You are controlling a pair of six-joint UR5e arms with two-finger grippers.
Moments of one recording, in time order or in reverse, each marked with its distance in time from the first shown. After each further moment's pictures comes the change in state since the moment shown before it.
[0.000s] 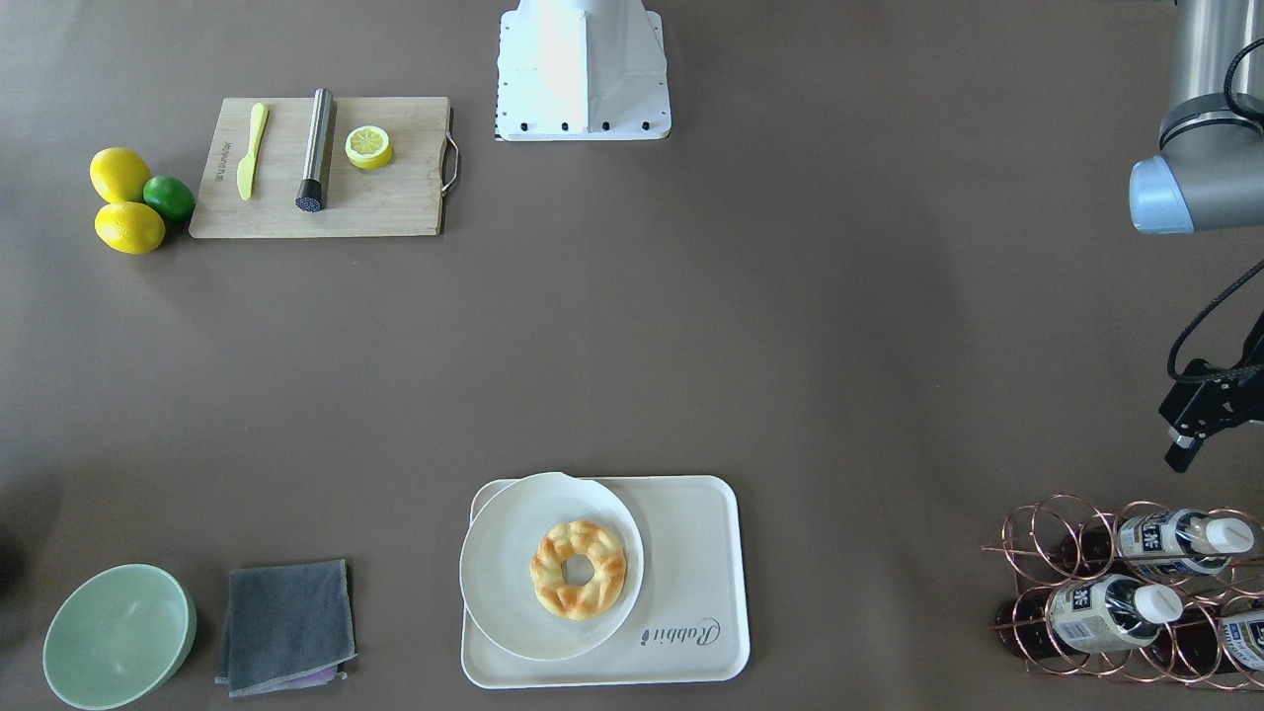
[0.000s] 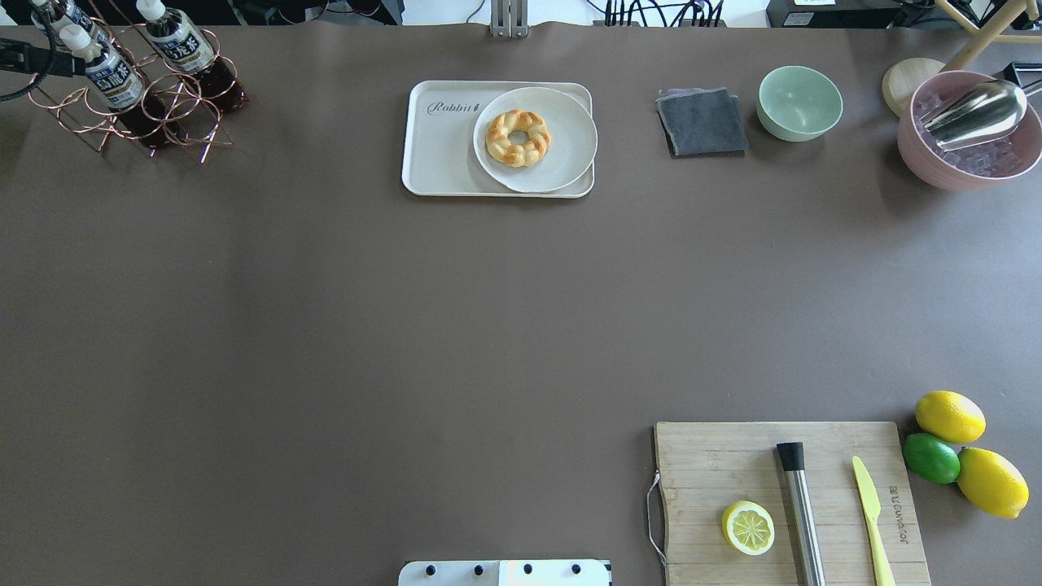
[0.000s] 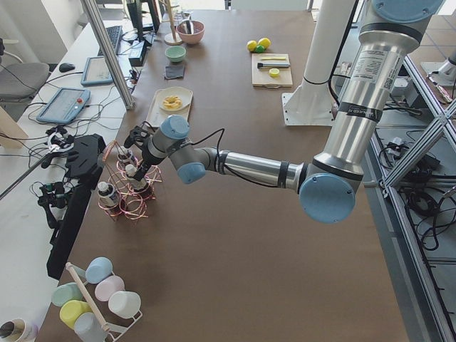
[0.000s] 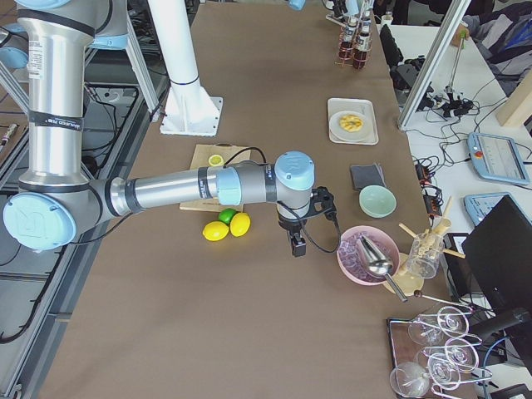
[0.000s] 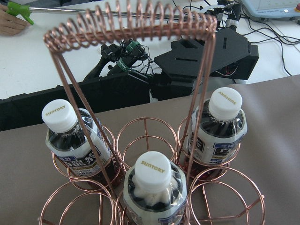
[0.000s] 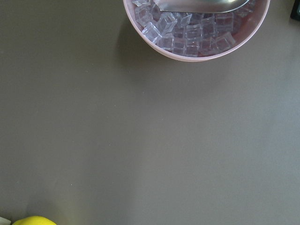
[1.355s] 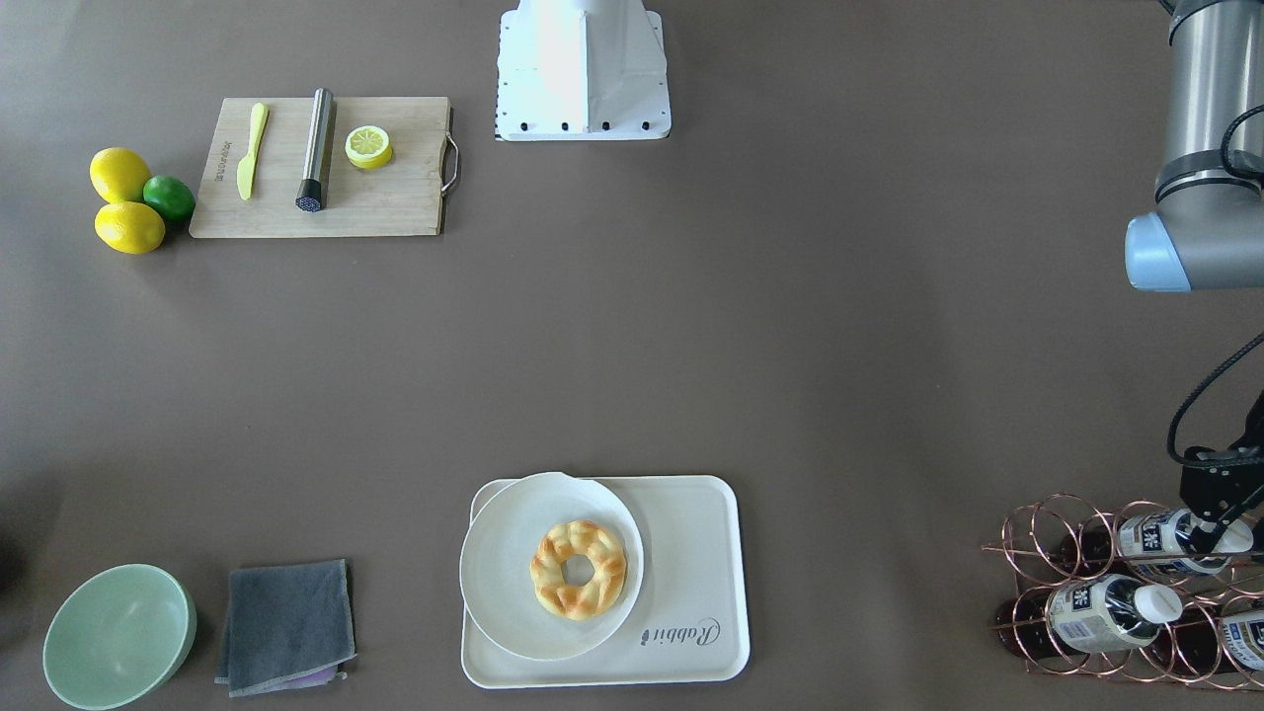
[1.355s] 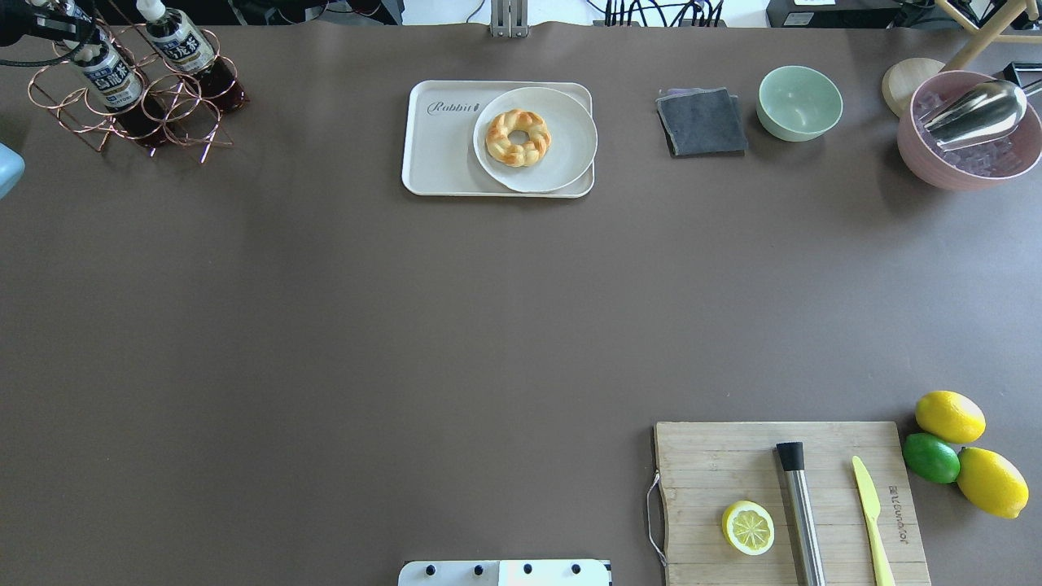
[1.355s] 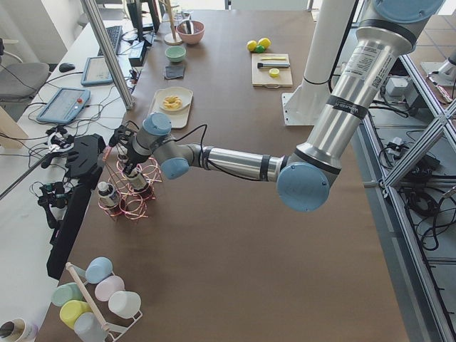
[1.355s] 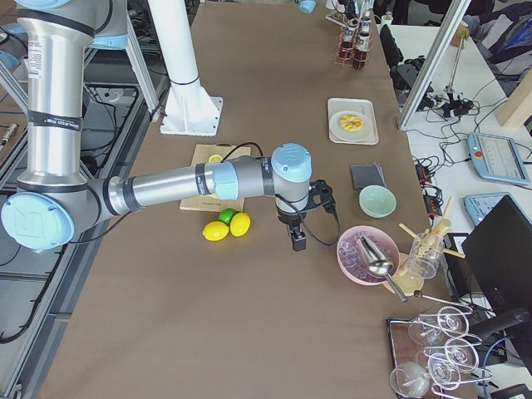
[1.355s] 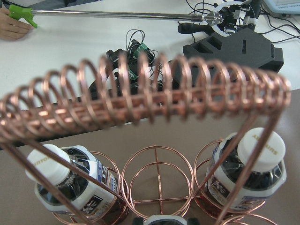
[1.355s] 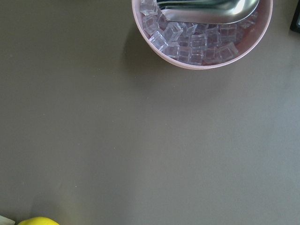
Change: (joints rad) left arm -0.007 -0.137 0.161 0.010 0.008 -0.002; right arm 0.000 -0.008 0.039 0.000 -0.007 0.001
